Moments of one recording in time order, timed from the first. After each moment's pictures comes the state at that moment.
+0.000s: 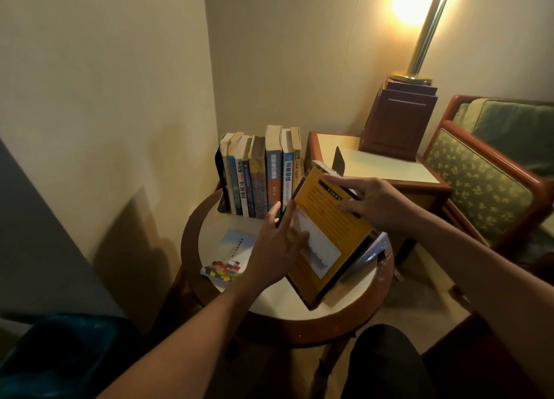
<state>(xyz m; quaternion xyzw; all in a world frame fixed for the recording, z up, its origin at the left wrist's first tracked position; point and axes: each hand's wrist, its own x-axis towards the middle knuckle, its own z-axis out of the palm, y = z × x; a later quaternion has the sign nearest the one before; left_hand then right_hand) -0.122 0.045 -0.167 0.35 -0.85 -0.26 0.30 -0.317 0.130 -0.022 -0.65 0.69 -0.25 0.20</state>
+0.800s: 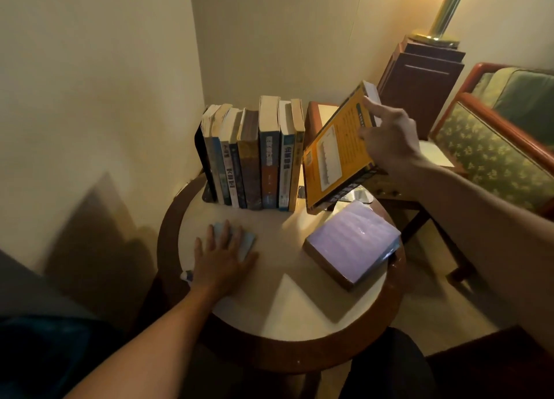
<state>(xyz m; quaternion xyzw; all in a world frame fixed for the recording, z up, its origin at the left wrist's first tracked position) -0.075 -0.049 -0.278 0.52 -0.84 -0.14 0.01 -0.365 0.003 -0.023 -0.48 0.78 -0.39 0.02</state>
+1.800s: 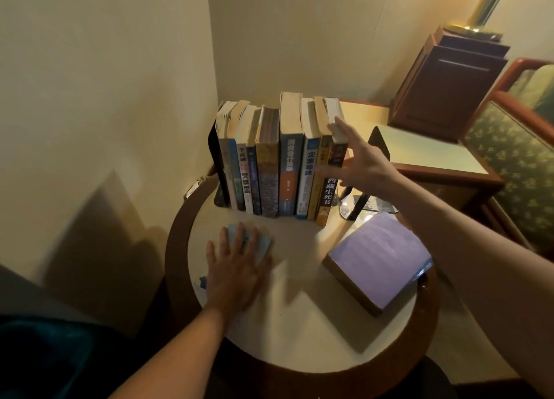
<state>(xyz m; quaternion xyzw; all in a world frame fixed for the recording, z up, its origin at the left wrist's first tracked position) -0.083 -0.056 -0.280 0.52 -0.85 -0.11 0.05 -0.355 -0.060 -0.090 -0.63 0.69 -0.31 0.17</state>
